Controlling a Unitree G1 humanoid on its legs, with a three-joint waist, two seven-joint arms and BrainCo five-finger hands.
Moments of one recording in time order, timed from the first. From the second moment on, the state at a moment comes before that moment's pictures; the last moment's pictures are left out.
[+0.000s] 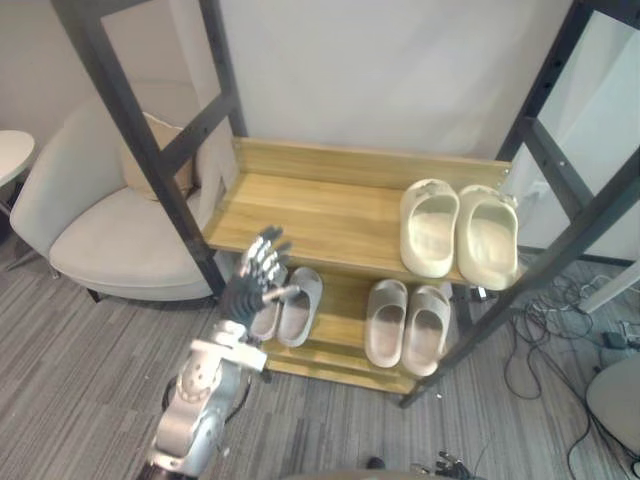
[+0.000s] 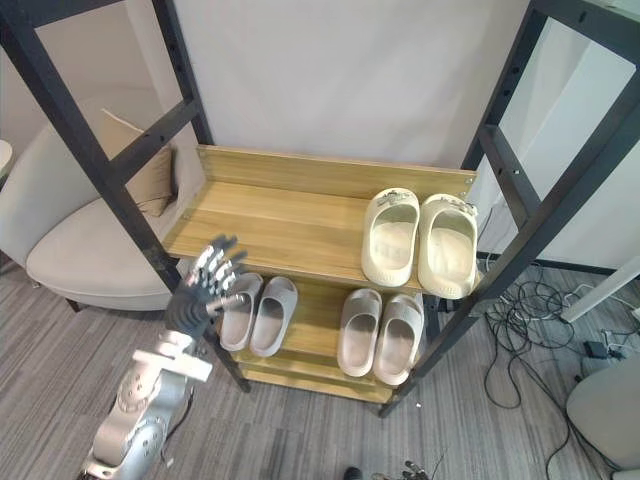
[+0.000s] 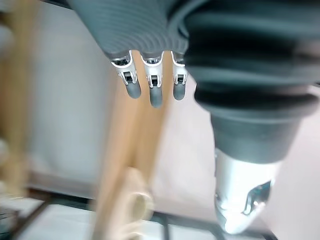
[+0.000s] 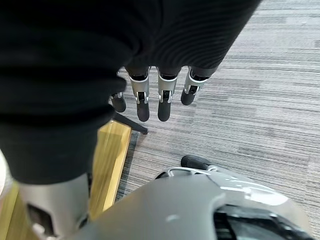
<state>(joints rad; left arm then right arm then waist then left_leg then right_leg) 0.24 0.28 -0.24 -0.15 -0.51 -0.11 -0.10 0.18 -0.14 -0.10 1.04 -0.11 -0.06 0.00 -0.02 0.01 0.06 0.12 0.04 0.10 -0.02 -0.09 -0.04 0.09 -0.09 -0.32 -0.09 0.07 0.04</state>
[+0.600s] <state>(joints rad) 0.20 0.16 -0.13 0.79 0.03 -0.07 -0.02 0.15 -0.14 -0.07 1.04 -0.12 -0.07 -0.02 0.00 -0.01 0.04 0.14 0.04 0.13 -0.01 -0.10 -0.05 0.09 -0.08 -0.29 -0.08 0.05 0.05</state>
